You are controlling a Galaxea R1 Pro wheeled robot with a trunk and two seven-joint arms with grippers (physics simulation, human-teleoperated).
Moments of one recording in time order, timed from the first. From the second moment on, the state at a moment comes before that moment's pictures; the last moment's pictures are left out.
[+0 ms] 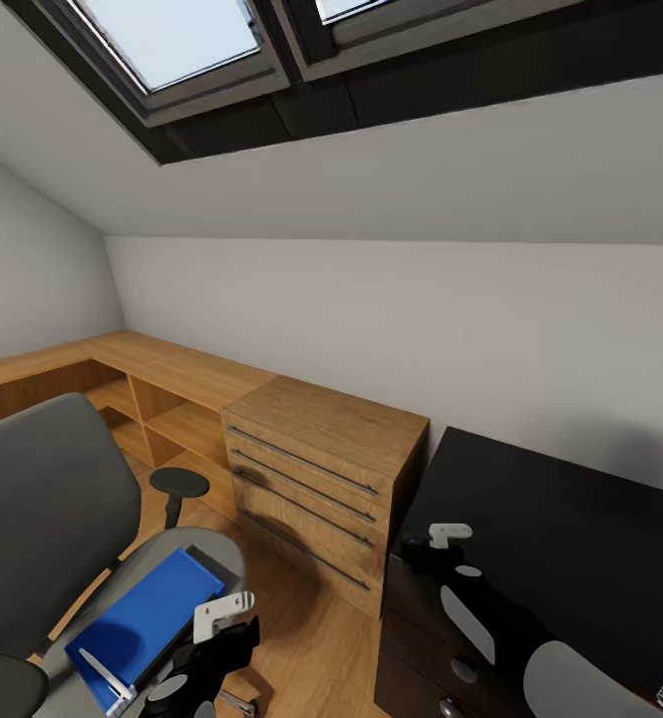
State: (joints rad) left arm 0.03 -0.16 -0.10 -1.52 0.21 0.57 0.36; right arm -0.62 -0.10 0.59 -0.58 -0.59 0.11 -0.21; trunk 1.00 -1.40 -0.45
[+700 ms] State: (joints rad) left arm 0.03 -0.16 -0.10 -1.51 0.21 0.56 0.36; right arm -0.62 -0.11 0.59 -0.67 -0.60 0.13 -0.21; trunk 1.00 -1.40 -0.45
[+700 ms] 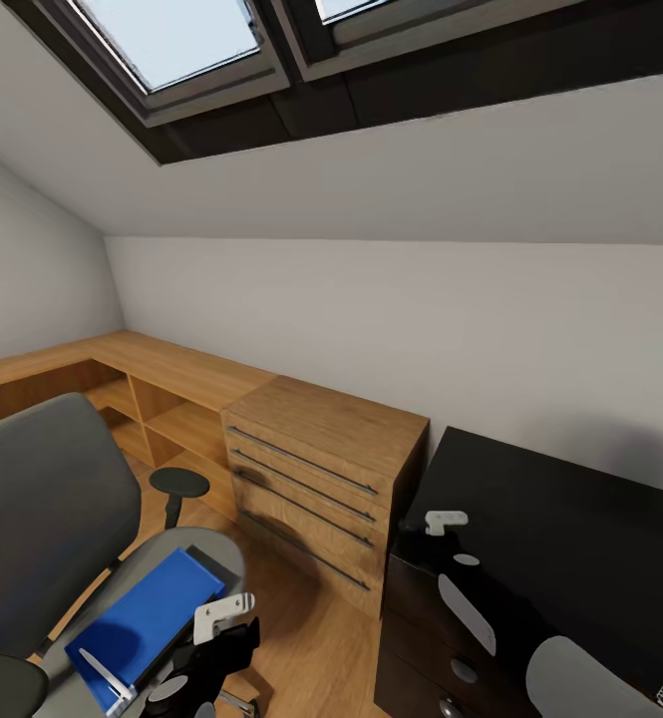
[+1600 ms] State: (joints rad) left arm 0.03 -0.16 -0.10 -1.51 0.21 0.56 0.36; right arm -0.38 -0.26 0.58 -1.41 -0.77 0.28 -0.73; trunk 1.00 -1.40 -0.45
